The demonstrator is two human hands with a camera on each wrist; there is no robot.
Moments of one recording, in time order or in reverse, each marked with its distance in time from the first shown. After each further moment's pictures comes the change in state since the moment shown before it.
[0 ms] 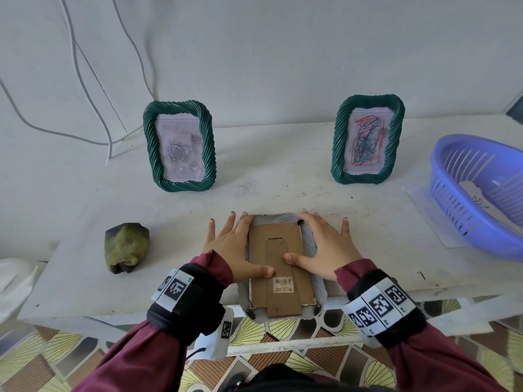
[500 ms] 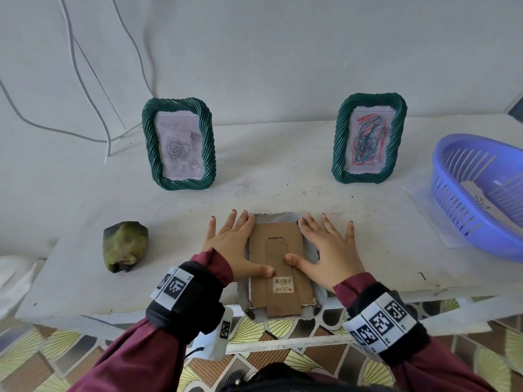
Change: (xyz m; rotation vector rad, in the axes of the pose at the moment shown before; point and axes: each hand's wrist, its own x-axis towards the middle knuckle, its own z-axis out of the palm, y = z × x) left_hand -0.001 0.004 -0.005 0.078 -0.037 -0.003; right_hand -0.009 0.003 0.013 -0.190 0.060 0.015
